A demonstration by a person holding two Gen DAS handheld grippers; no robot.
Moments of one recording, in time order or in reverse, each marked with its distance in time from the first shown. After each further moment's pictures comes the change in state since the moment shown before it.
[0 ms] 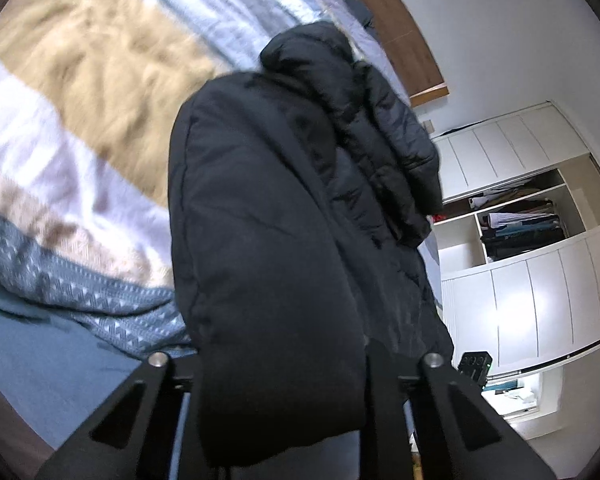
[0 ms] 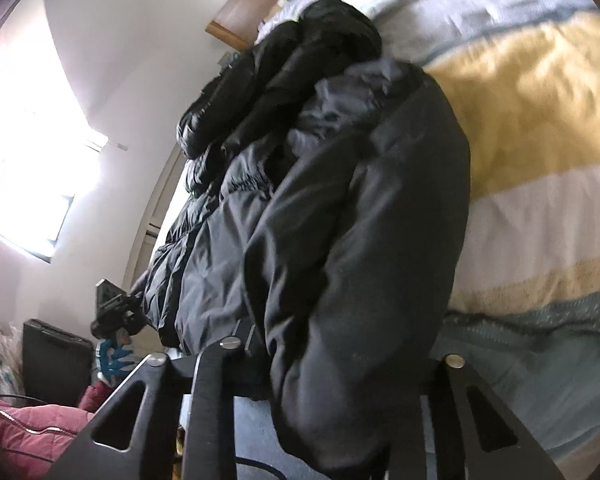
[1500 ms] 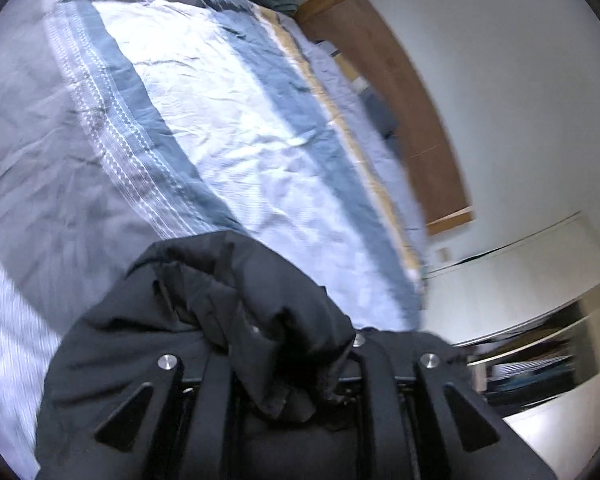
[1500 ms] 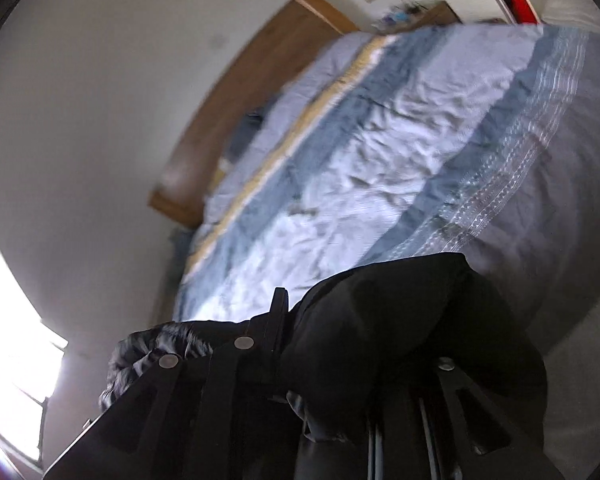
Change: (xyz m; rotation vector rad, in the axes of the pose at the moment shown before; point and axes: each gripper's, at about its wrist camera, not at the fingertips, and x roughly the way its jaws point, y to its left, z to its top) left arm 0.224 -0.130 0.451 -0.155 -0.317 0.085; right arm 0.133 0.001 0.438 0.275 -0.504 -0.130
